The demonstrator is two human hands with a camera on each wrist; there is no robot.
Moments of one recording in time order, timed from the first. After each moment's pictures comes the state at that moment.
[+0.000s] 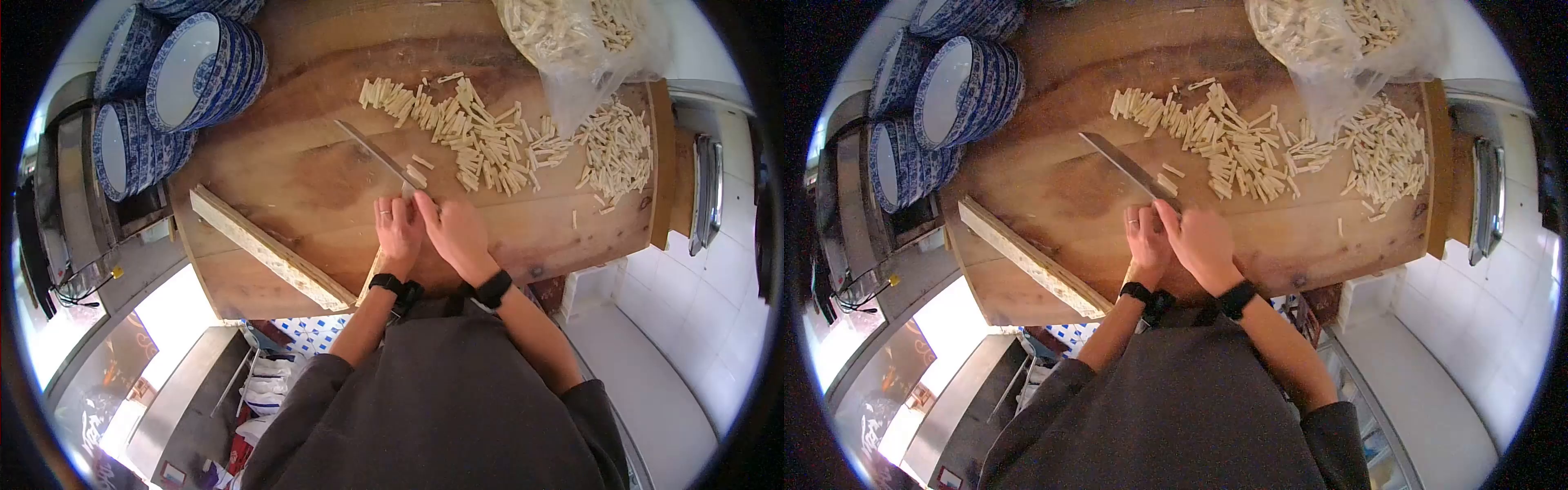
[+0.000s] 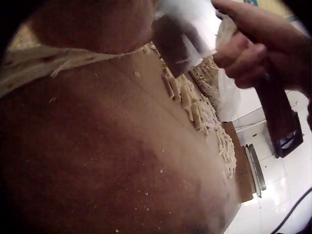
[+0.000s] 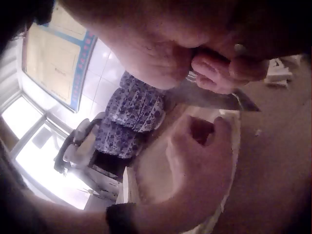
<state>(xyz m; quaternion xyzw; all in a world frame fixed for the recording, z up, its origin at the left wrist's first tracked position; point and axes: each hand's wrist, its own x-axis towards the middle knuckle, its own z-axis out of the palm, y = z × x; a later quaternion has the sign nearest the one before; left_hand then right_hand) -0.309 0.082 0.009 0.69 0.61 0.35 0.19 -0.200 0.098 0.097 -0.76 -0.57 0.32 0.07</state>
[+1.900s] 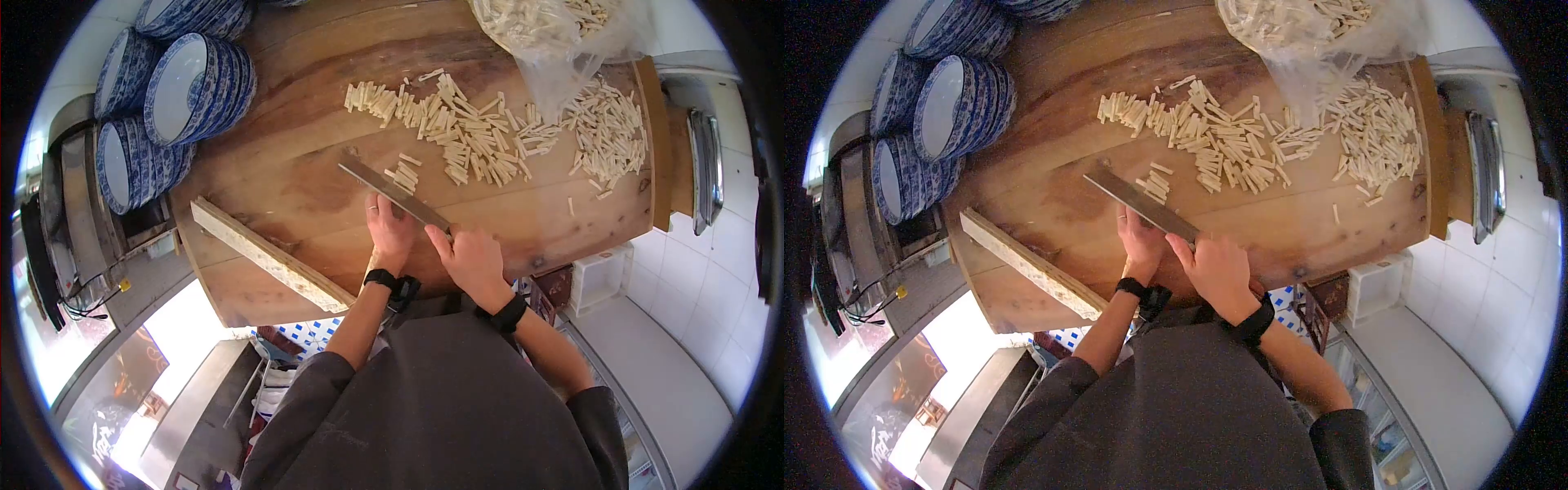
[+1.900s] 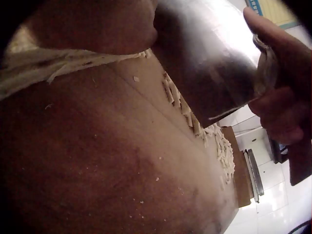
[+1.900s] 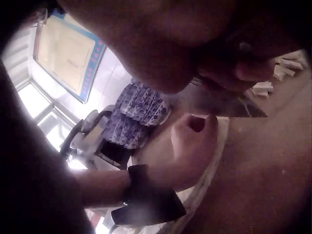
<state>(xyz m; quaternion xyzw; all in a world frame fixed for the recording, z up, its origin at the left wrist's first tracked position) -0.309 0.083 0.007 0.64 0.62 0.38 0.24 -0.177 0.045 0.136 -0.75 -0.60 0.28 0.04</state>
